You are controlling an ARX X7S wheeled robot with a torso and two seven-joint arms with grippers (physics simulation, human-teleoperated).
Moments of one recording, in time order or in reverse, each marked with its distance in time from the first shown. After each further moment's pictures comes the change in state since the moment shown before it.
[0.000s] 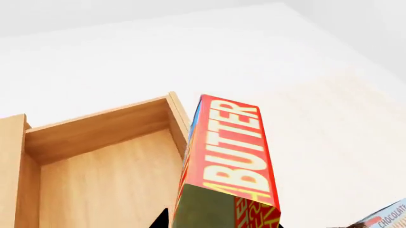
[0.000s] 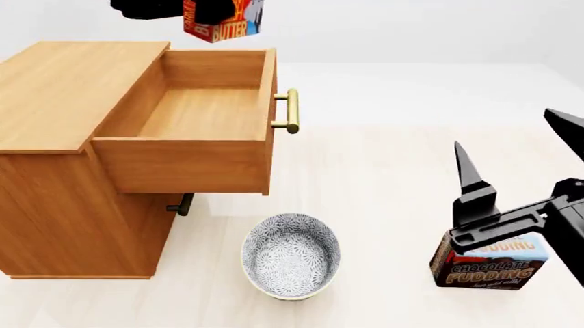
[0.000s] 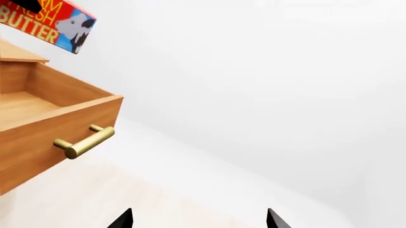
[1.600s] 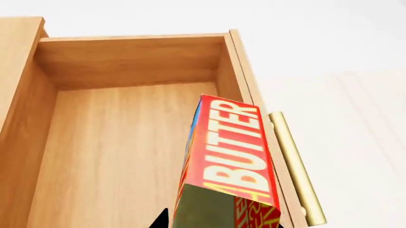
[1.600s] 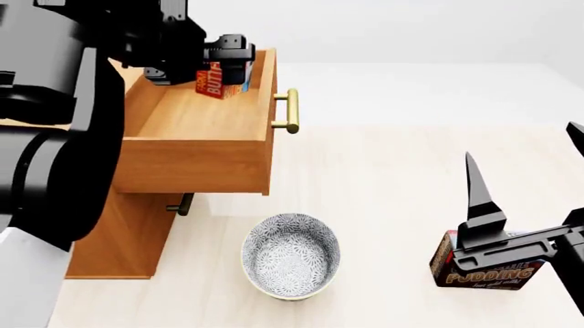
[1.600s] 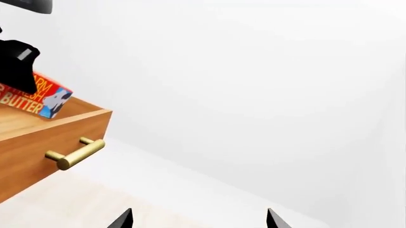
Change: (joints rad) left arm 0.194 0.213 -0.935 -0.195 1.046 -0.021 -0.086; right arm -0.121 0.066 -0.049 -0.111 -0.177 -0.133 0.127
